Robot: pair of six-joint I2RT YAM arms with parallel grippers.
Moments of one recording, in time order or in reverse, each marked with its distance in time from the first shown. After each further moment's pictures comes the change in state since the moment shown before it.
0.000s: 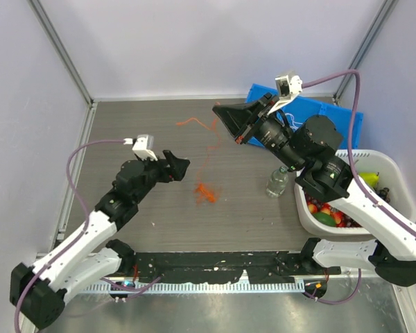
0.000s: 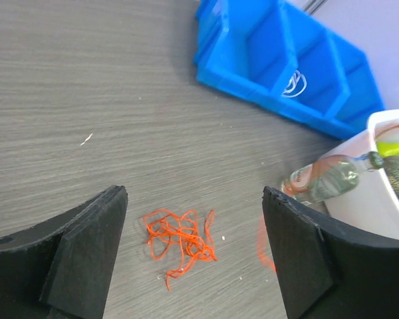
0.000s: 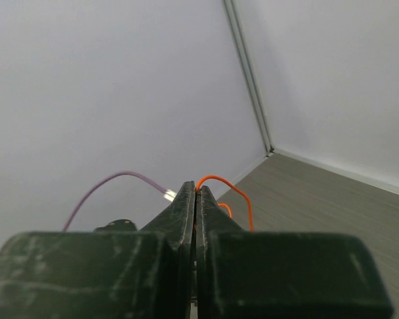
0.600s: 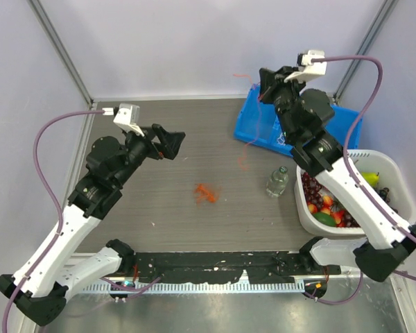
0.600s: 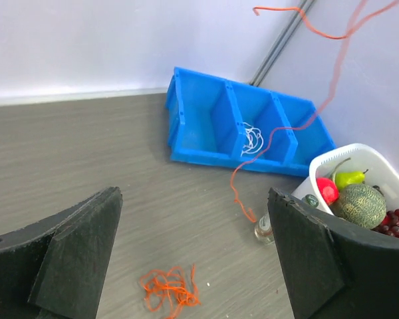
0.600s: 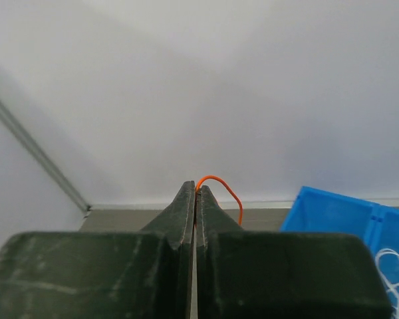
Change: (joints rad) left arm 0.004 -0.026 0.460 -0.286 0.035 0.155; right arm -0.267 0.089 0.005 0.047 0.369 -0.155
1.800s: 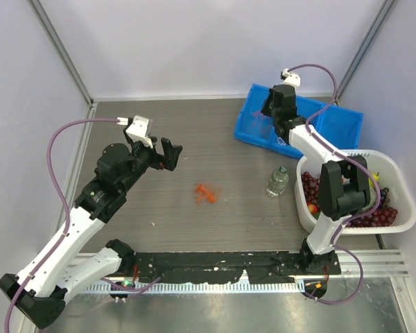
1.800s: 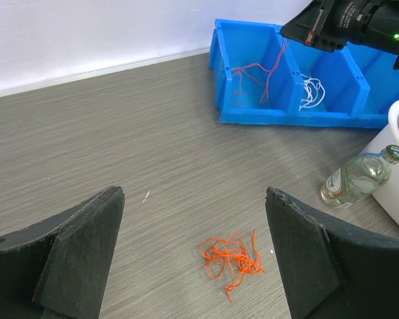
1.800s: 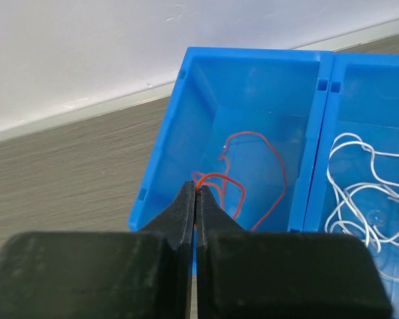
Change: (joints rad) left arm 0.000 -0.018 -0.104 -0.020 -0.030 0.224; right arm -0.419 0.541 -0.103 0.059 -0.198 0.193
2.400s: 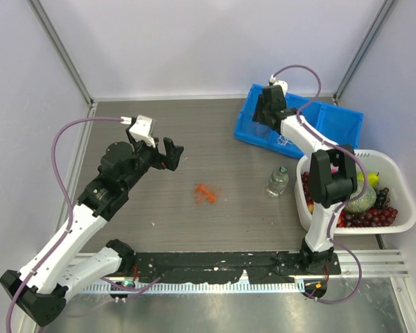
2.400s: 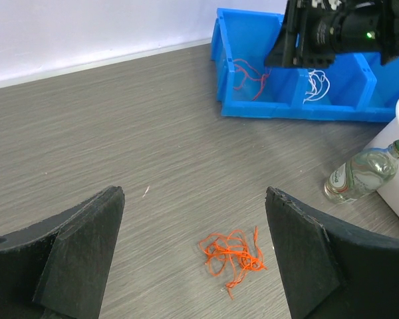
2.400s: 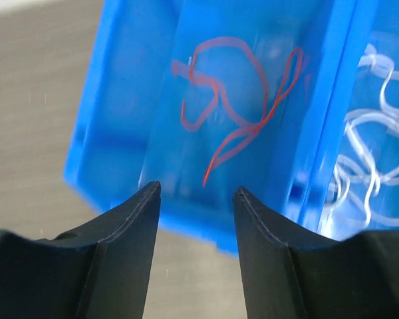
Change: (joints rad) left arm 0.000 0.022 -0.004 0.000 0.000 -0.002; right arm 0.021 0.198 0.246 -0.368 0.013 -0.024
